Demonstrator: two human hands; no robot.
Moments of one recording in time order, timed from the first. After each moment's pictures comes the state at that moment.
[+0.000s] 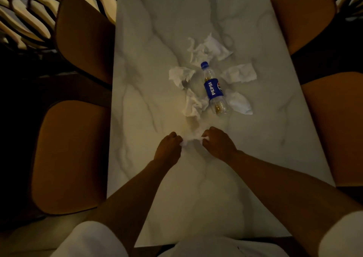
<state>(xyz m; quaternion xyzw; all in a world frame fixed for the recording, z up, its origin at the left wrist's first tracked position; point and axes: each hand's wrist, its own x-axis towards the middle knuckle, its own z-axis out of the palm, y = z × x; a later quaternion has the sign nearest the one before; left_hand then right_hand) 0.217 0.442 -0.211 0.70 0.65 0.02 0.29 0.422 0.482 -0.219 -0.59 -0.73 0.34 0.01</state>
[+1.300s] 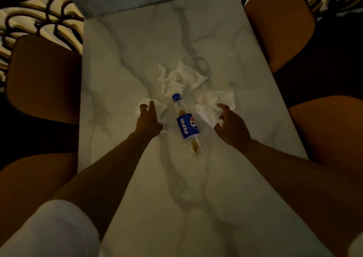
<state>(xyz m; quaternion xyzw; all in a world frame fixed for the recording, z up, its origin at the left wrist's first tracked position) 0.253 0.692 -0.208 0.60 0.75 -0.04 0.26 0.538 0.657 -0.208 -0.65 -0.67 0.30 0.20</state>
